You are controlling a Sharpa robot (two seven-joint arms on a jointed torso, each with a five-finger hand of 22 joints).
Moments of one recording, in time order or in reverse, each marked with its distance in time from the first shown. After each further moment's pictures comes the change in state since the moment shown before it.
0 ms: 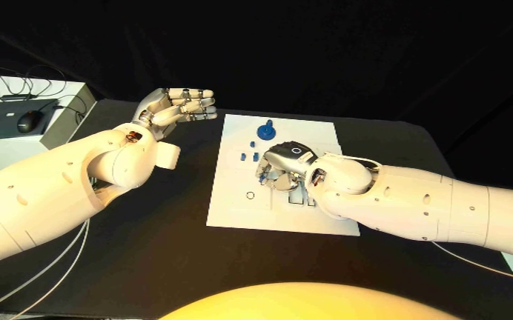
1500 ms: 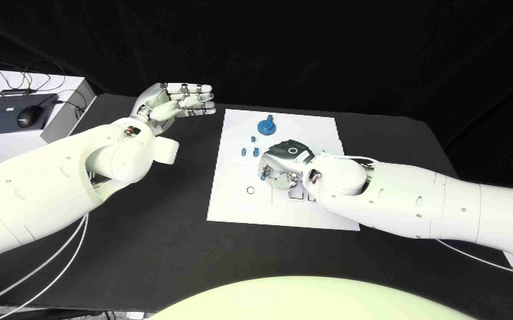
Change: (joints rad) left arm 0.000 -0.007 0.000 0.001 0.000 0.000 -0.007; left_hand 0.000 0.000 0.000 0.000 0.000 0.000 0.000 0.000 0.000 0.000 0.000 0.000 0.000 0.000 0.000 0.000 0.000 0.000 0.000 0.000 0.000 -0.011; right arm -0.017 0.027 -0.002 -0.033 -0.131 0.036 -0.038; right_hand 0.000 0.000 0.002 -0.003 -0.009 0.003 -0.003 0.000 0.000 0.003 -0.003 0.000 0.000 0.003 -0.003 0.014 -0.009 -0.001 -0.002 0.002 0.013 -0.001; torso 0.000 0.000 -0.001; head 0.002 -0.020
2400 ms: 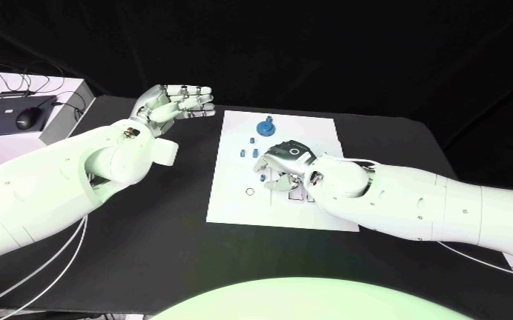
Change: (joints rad) left arm 0.000 0.001 0.000 -0.002 0.001 0.003 -0.009; left_hand 0.000 0.000 -0.003 0.003 0.000 0.000 0.000 0.000 0.000 0.000 0.000 0.000 0.000 0.000 0.000 0.000 -0.001 0.000 0.004 0.004 0.000 -0.003; right arm -0.003 -0.019 -0.005 0.013 0.012 -0.066 0.009; right_hand 0.043 -0.135 -0.223 0.123 -0.030 -0.197 -0.025 0.004 -0.011 -0.227 0.056 0.012 0.003 -0.027 0.026 -0.012 -0.023 0.041 0.000 0.022 -0.272 -0.044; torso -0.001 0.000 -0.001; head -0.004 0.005
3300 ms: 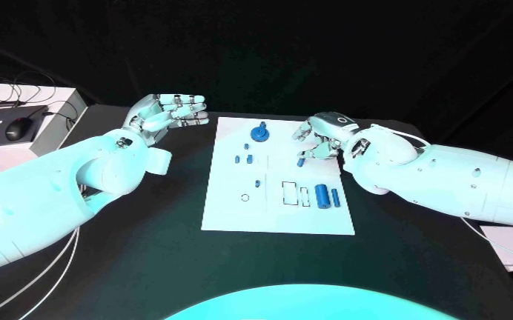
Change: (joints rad) left arm -0.003 0.000 0.000 -0.006 0.000 0.009 -0.002; left_hand 0.000 0.000 -0.006 0.000 0.000 0.000 0.000 0.000 0.000 0.000 0.000 0.000 0.000 0.000 0.000 0.000 0.000 0.000 0.000 0.000 0.000 -0.004; right arm 0.092 -0.203 0.039 0.006 0.241 -0.035 0.012; right_hand 0.016 0.015 -0.054 0.000 0.026 0.026 0.039 0.000 0.000 0.072 -0.015 0.005 -0.001 0.019 -0.006 0.039 0.004 0.001 0.000 0.000 0.105 0.001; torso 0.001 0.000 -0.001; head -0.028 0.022
